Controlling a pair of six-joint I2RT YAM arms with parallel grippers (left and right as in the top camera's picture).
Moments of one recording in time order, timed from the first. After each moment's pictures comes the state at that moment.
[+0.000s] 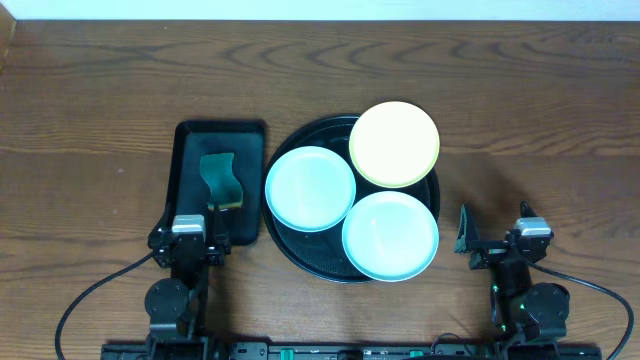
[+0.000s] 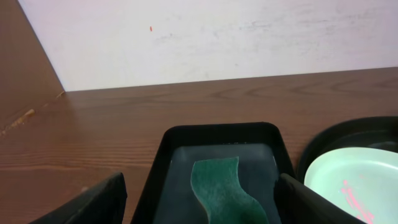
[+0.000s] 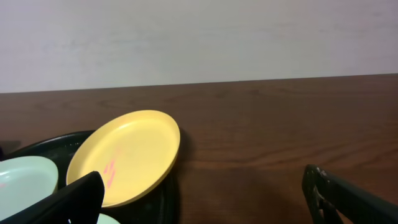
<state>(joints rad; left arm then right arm) 0.00 0.01 0.02 -0.11 -0.07 0.10 0.07 0.01 0.01 -0.07 -0.02 0.09</state>
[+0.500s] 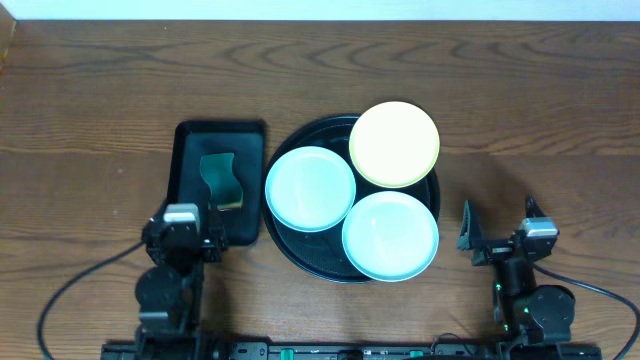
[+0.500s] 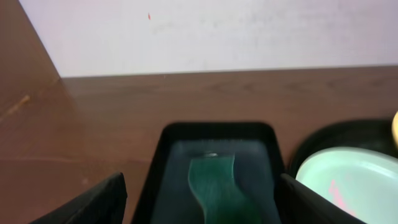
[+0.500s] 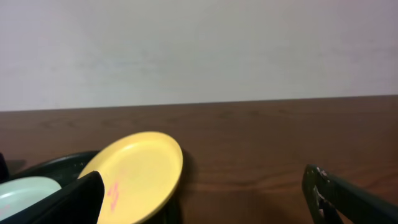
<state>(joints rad) 0.00 0.21 0.21 -0.18 -0.06 0.05 0.07 0.05 0.04 0.01 -0.02 0.09</state>
